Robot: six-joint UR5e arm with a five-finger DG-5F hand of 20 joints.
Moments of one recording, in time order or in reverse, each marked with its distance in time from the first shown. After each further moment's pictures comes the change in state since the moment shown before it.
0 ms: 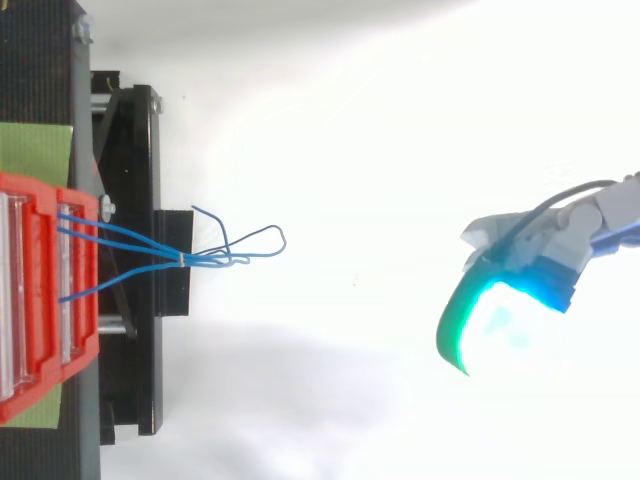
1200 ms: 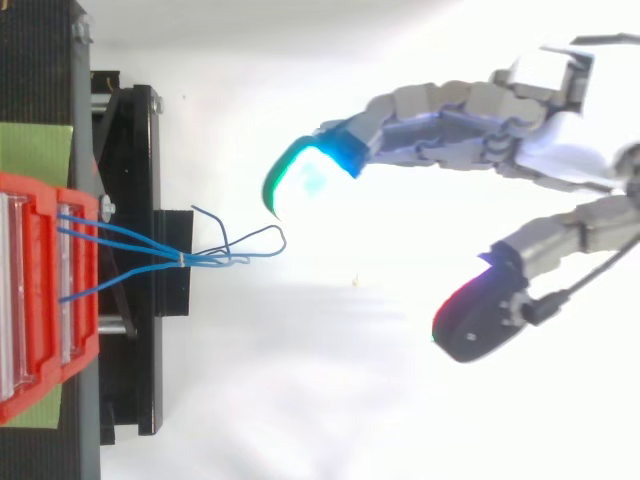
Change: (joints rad) arm -0.010 -0.258 0.082 0.237 0.186 -0.021
